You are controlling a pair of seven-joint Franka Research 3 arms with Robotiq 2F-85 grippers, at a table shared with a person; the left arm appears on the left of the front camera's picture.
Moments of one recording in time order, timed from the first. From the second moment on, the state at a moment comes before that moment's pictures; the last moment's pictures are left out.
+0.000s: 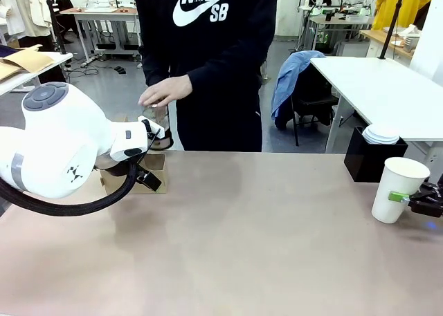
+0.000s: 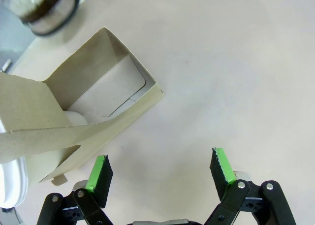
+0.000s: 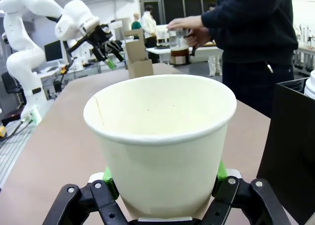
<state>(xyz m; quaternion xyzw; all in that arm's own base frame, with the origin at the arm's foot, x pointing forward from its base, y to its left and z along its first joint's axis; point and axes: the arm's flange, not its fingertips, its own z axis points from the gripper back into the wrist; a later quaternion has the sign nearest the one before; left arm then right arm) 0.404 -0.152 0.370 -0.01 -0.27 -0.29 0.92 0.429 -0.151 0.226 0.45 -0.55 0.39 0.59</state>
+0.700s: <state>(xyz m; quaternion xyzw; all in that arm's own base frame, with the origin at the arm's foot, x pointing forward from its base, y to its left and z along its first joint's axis) 0.404 -0.152 0.370 -0.01 -0.27 -0.29 0.92 0.399 -0.129 0.279 0.40 -0.59 0.32 0.63</state>
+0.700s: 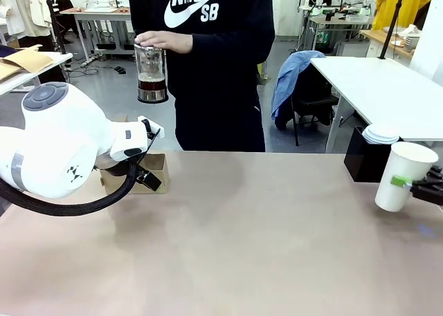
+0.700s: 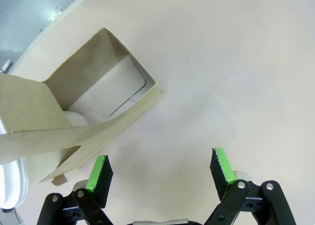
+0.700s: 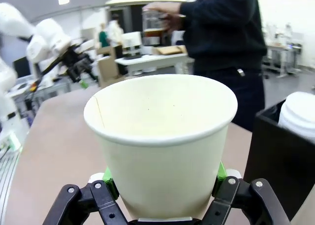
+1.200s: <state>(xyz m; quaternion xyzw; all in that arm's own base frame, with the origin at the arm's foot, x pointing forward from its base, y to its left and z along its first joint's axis) 0.404 -0.153 0.370 -0.01 -0.27 -0.29 0.92 0.425 0.031 0.356 0.34 -0.63 0.24 0.65</state>
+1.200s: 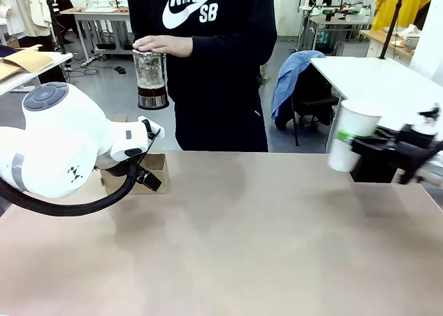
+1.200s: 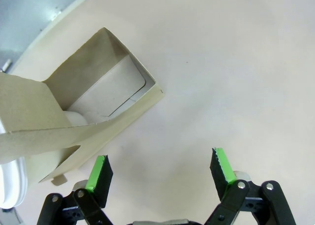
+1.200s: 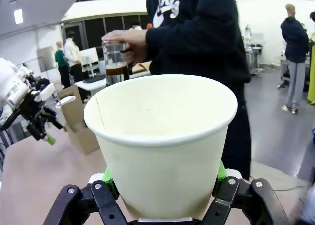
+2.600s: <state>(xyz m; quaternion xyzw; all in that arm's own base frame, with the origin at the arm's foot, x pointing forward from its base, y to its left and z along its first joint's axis) 0.404 -0.152 0.370 -0.01 -0.27 -0.29 0.92 0.525 0.137 0.306 0.35 -0.64 0.28 0.62</state>
